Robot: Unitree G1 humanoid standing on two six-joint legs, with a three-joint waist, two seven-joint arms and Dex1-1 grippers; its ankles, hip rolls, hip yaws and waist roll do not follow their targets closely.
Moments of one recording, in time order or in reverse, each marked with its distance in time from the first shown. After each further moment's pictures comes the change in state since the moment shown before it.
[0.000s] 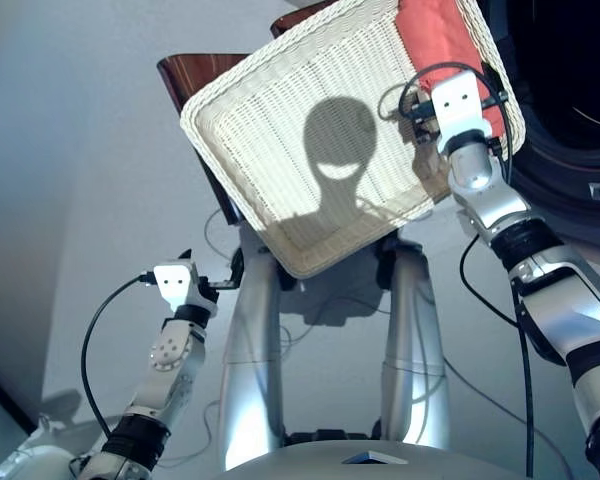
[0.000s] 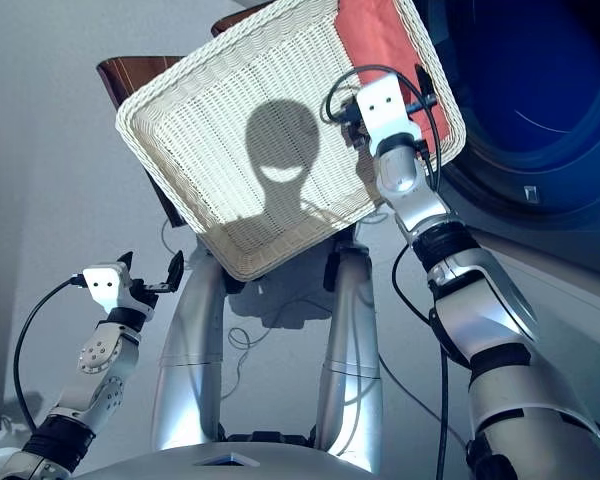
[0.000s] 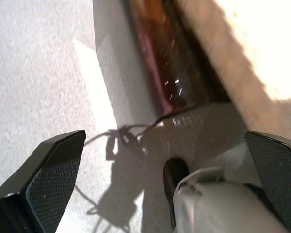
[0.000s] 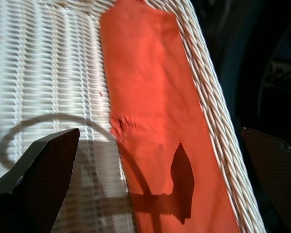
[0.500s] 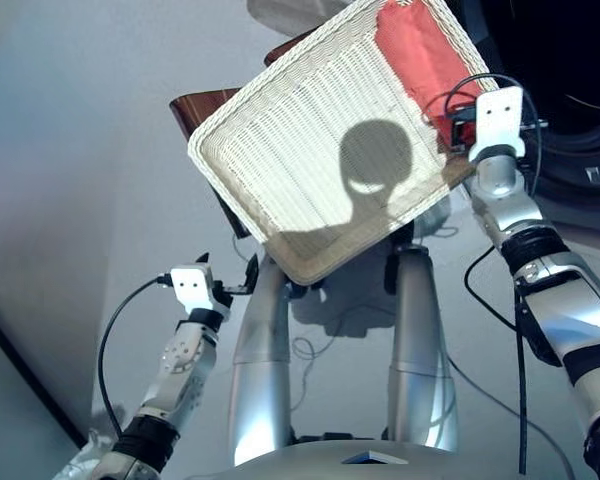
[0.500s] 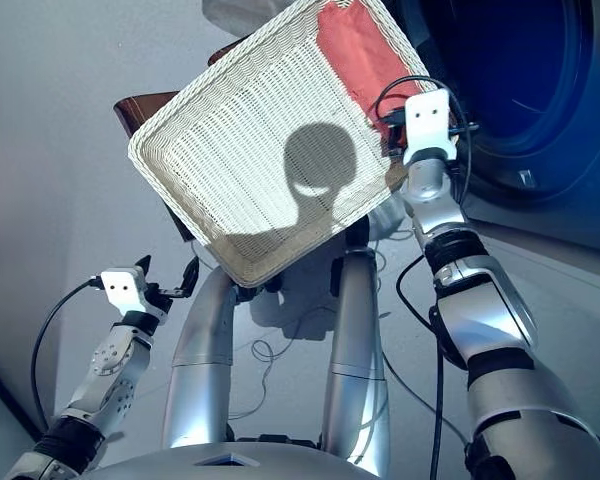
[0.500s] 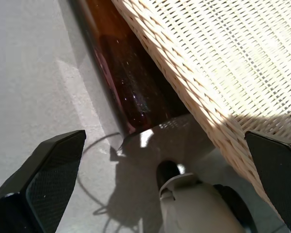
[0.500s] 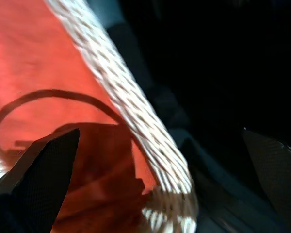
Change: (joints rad) left arm -0.004 -0.006 -0.045 0.000 -0.001 0.001 -0.029; right arm -0.023 0.001 -0.192 0.168 0.076 -0.001 -0.087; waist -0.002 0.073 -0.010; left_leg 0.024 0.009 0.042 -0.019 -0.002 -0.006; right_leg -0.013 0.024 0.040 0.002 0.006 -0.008
